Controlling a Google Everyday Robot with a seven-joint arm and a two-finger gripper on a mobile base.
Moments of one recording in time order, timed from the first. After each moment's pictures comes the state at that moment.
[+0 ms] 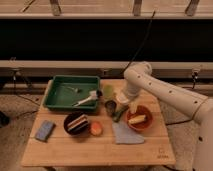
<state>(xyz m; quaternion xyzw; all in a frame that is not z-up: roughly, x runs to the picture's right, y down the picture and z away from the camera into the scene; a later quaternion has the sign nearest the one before) 0.135 0.091 0.848 -0.29 -0.09 -0.17 0.94</state>
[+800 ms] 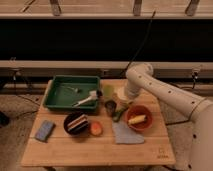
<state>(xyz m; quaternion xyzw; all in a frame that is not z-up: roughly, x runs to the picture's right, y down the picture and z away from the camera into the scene) 0.138 0.083 0.870 -0.28 -0.11 -0.13 0.94</state>
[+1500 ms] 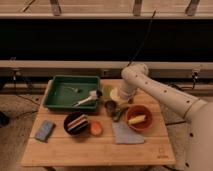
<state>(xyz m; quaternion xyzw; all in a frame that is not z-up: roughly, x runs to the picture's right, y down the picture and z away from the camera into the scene) 0.088 0.093 0.868 -0.30 -0.16 -0.12 0.93</state>
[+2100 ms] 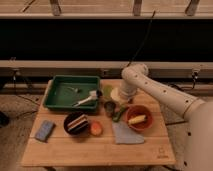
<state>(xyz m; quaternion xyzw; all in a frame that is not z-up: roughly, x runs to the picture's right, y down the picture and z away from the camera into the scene) 0.102 0.087 0.876 -0.29 -0.14 -0.12 0.94</state>
